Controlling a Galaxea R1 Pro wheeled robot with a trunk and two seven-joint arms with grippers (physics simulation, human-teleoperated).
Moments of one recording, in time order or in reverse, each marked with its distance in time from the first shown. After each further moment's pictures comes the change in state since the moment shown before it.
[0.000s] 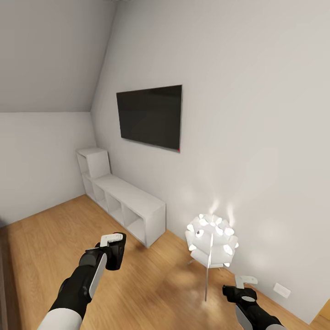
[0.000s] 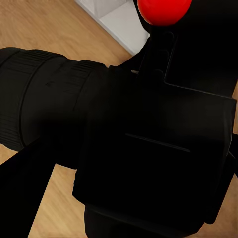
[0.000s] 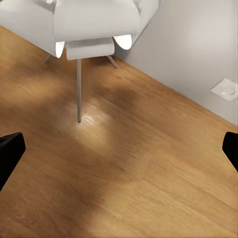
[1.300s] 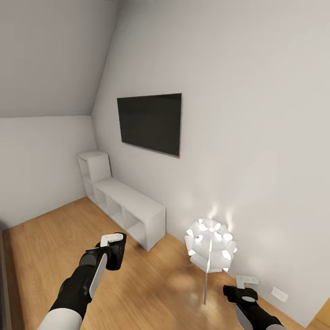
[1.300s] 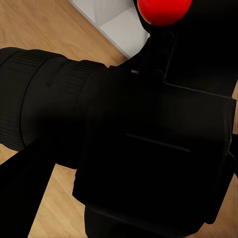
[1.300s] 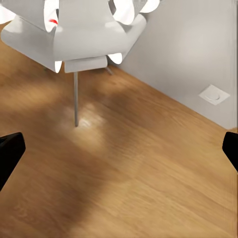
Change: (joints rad) left arm 0.000 -0.002 -0.001 0.000 0.000 0.000 0.000; right arm 0.000 -0.001 -0.002 0.001 -0.001 -0.001 -0.014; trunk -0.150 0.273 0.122
